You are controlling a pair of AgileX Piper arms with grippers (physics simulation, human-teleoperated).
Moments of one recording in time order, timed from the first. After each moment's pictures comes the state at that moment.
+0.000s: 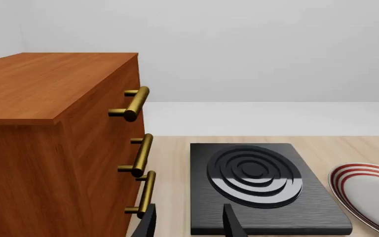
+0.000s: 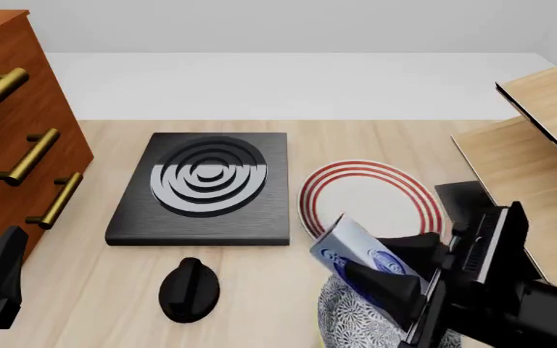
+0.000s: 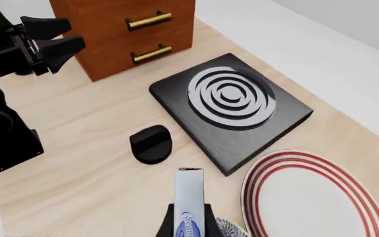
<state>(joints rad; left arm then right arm) 0.00 0.00 0.00 0.00 0.00 0.91 0.77 -0.31 -0.06 -0.05</state>
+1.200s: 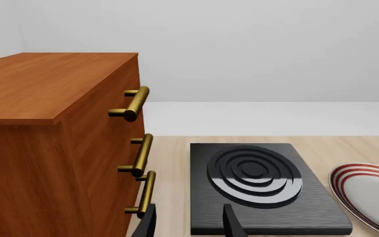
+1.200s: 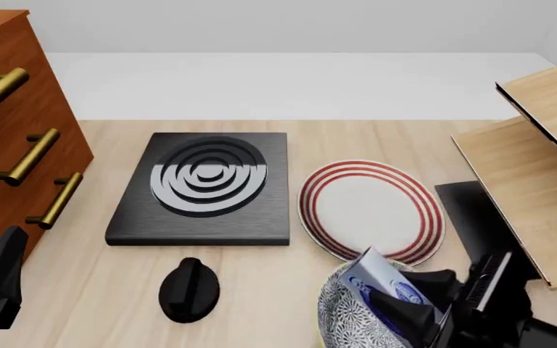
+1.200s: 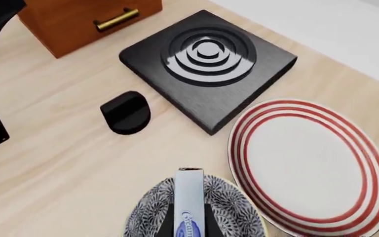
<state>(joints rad) 0.00 0.00 0.00 0.00 0.00 0.80 0.77 -0.10 -0.18 0.01</state>
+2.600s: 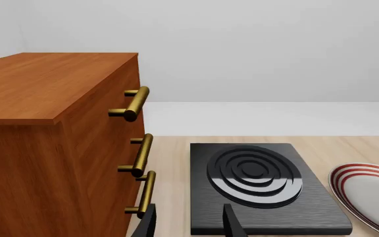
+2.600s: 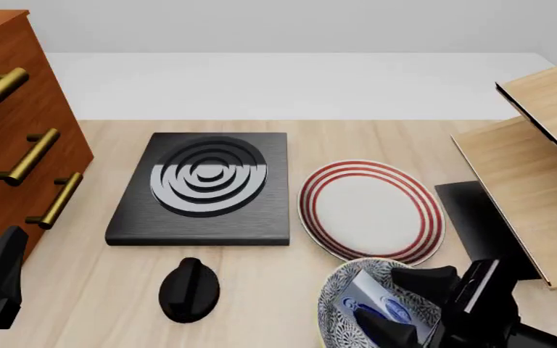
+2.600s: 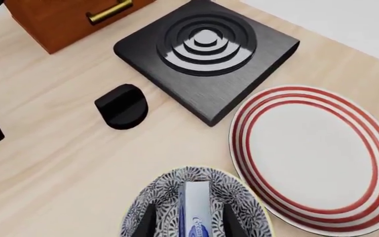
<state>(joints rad) 0.00 0.00 0.00 0.00 0.00 0.80 0.86 -0.06 -0.28 0.04</state>
